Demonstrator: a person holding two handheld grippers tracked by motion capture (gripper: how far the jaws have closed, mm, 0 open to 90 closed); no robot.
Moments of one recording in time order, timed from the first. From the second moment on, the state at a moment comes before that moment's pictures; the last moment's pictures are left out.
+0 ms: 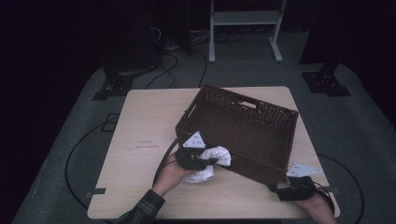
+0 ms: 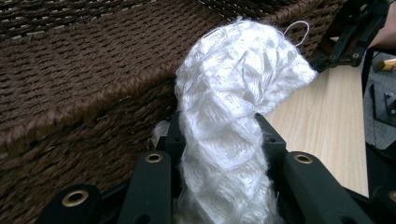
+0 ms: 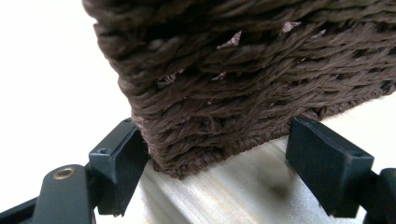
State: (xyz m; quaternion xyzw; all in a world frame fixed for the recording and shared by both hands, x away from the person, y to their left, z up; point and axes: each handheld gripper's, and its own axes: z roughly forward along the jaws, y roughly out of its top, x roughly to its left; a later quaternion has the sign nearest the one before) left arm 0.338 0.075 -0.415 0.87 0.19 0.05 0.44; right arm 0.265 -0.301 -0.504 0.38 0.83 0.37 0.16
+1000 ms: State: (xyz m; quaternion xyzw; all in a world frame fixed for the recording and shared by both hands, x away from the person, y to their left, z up) left arm 0.345 0.050 -0.475 0.91 0.20 0.02 0.36; right arm 0.265 -0.301 -0.504 0.38 0.83 0.37 0.16
